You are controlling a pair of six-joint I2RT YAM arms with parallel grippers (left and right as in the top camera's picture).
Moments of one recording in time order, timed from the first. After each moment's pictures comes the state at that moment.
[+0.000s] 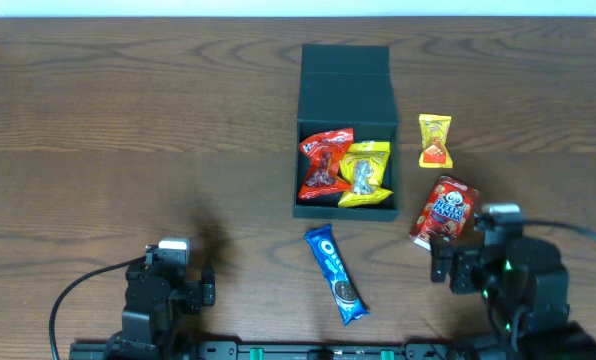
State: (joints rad) left arm -0.19 0.01 0.28 -0.93 -0.12 -0.04; right arm 0.22 0.50 0.69 -0.92 0.00 0.18
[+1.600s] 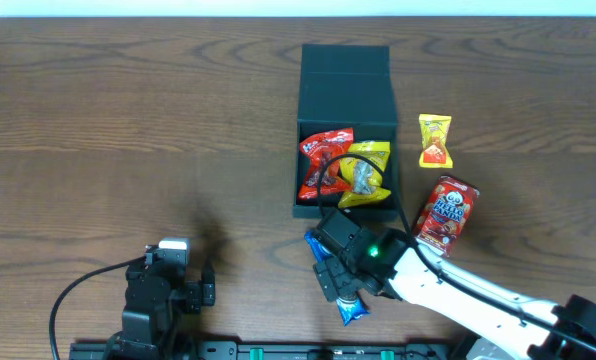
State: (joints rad) left arm -0.19 0.01 0.28 -0.93 -0.12 -0.04; right arm 0.91 1.45 0.78 -0.73 0.04 0.51
